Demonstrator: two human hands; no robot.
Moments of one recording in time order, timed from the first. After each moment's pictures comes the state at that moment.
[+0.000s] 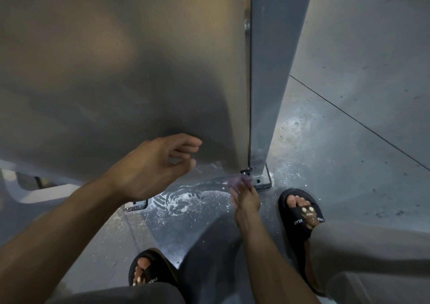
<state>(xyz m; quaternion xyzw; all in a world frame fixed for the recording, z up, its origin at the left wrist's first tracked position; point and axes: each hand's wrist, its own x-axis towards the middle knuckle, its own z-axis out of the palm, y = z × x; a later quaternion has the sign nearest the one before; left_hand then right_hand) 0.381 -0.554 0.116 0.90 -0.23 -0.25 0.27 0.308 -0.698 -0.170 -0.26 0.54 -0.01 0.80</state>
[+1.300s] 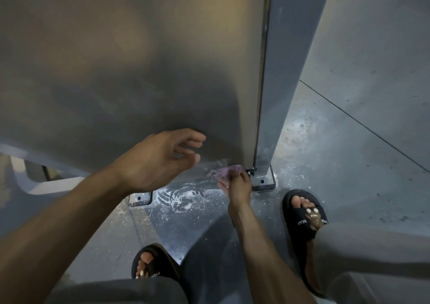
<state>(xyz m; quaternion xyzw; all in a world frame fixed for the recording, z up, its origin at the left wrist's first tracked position) 0.380 -0.550 0.126 0.90 -0.23 -0.25 0.26 0.323 -0.675 -0.120 -0.39 0.44 -0.03 0.81</state>
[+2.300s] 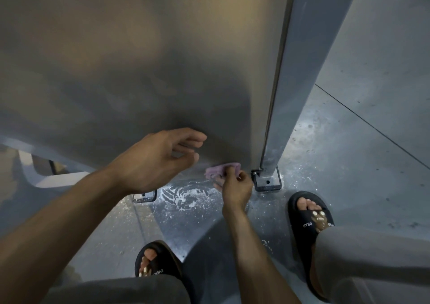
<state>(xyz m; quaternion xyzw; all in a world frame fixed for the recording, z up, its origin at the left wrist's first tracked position) 0.382 -0.535 0.125 0.90 -0.22 -0.24 0.28 0.325 -0.651 -0.087 -0.43 0.46 -0.07 0.77</state>
